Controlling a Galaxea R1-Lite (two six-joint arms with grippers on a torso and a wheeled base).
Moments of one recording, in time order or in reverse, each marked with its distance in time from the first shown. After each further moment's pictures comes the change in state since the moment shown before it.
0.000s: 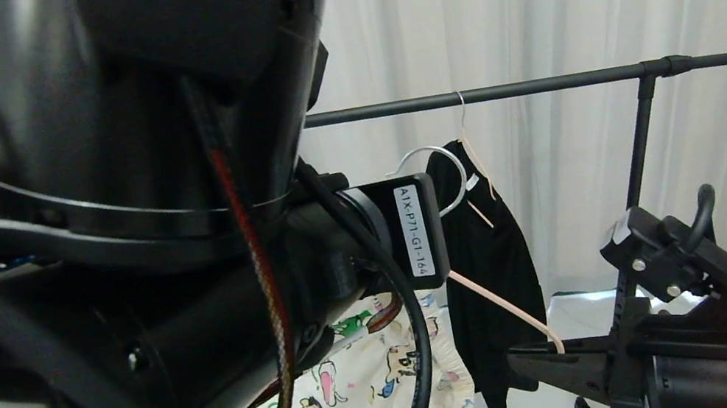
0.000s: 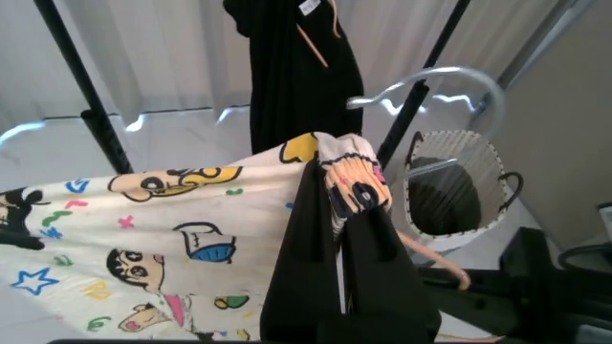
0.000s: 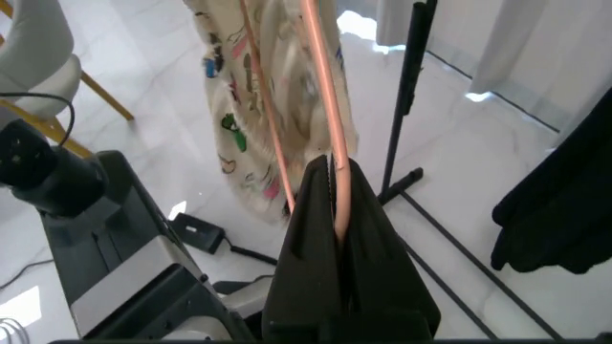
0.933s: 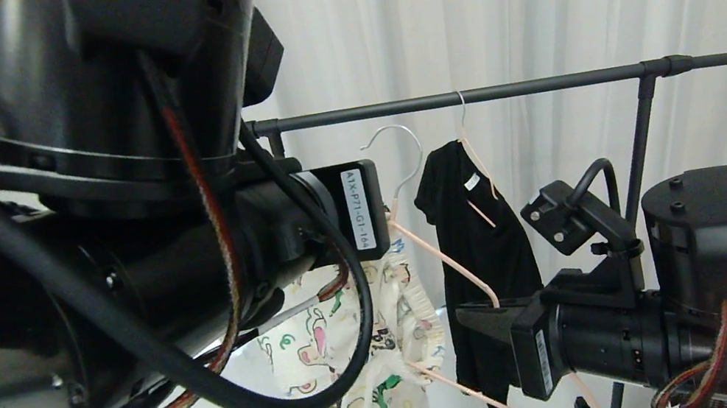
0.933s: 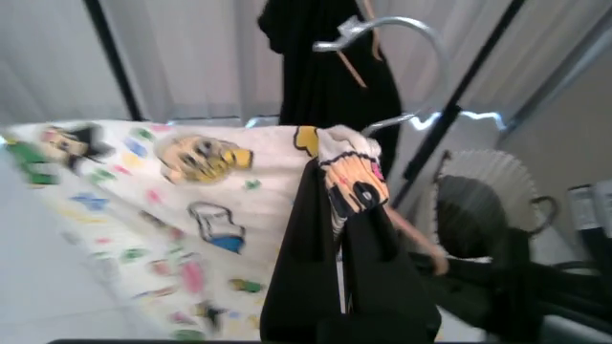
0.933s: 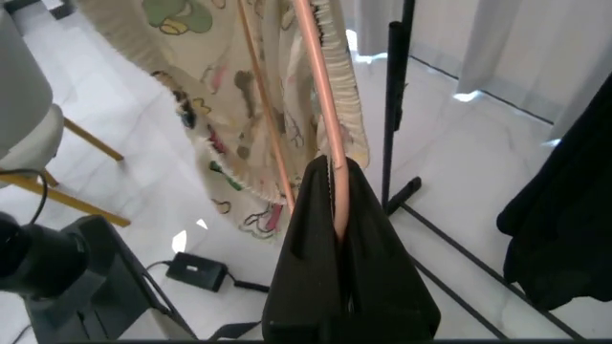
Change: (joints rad) left arm 0.106 -0.024 0.018 0.001 0.005 0.096; right arm -0.033 0.174 -0.152 -0.041 -0.062 0.080
